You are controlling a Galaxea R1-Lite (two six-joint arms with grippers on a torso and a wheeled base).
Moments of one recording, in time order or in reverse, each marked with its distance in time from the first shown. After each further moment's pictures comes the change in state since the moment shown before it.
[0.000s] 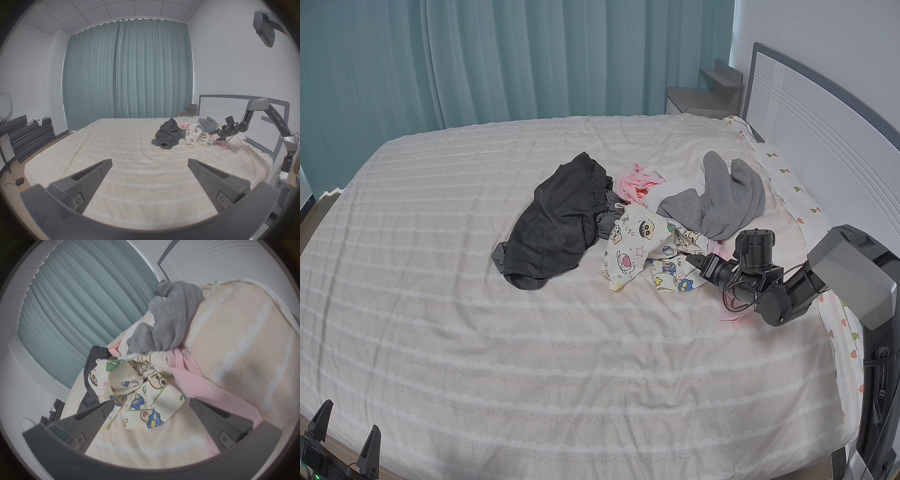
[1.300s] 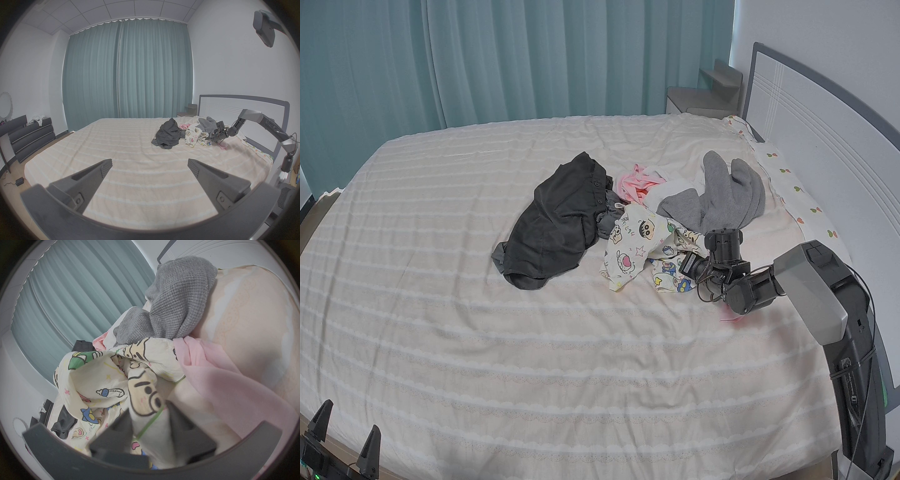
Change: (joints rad) left arm 0.000 0.000 0.000 0.000 0.000 0.000; right arm 0.023 0.265 -0.471 0.230 -0.092 -0.014
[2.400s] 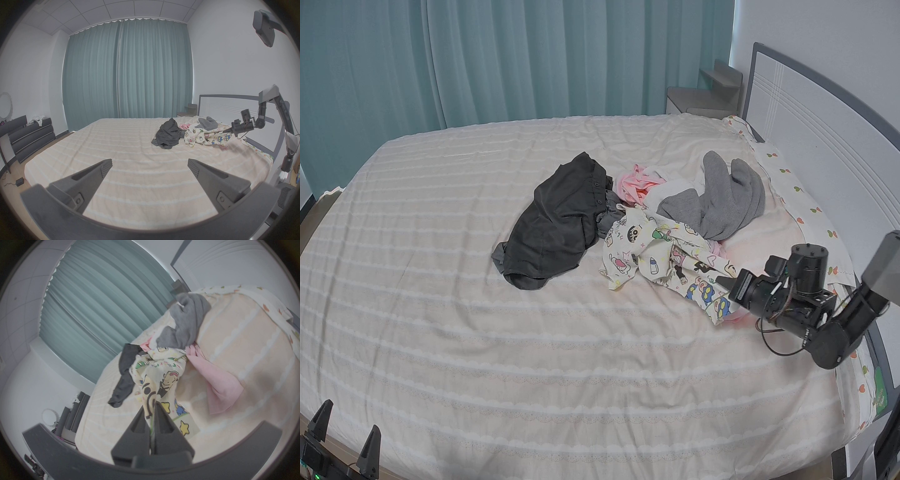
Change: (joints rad) left arm 0.000 0.000 0.000 0.000 0.000 0.002; right arm 0.008 -0.603 1.054 -0.583 0.271 0.030
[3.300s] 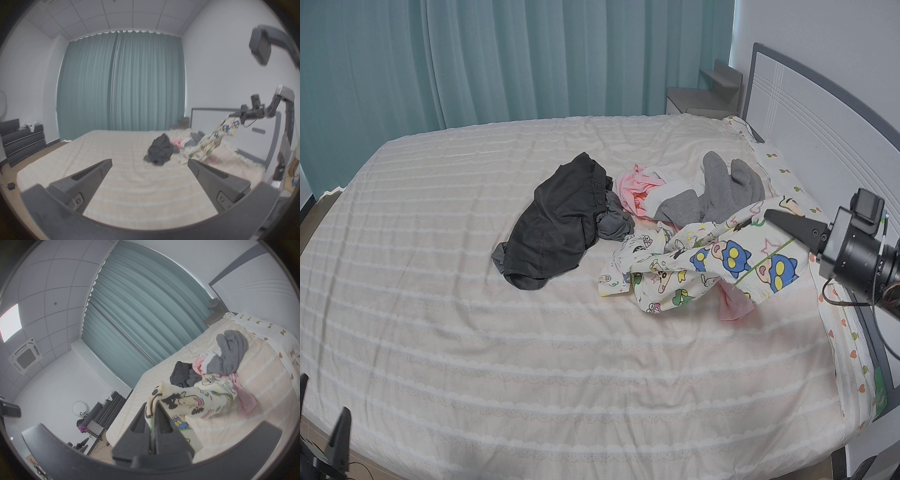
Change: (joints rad) left arm -0.010 0.040 -0.136 -0.041 -0.083 -0.020; right arm 0.160 -0.695 0.035 0.363 0.081 -0.007
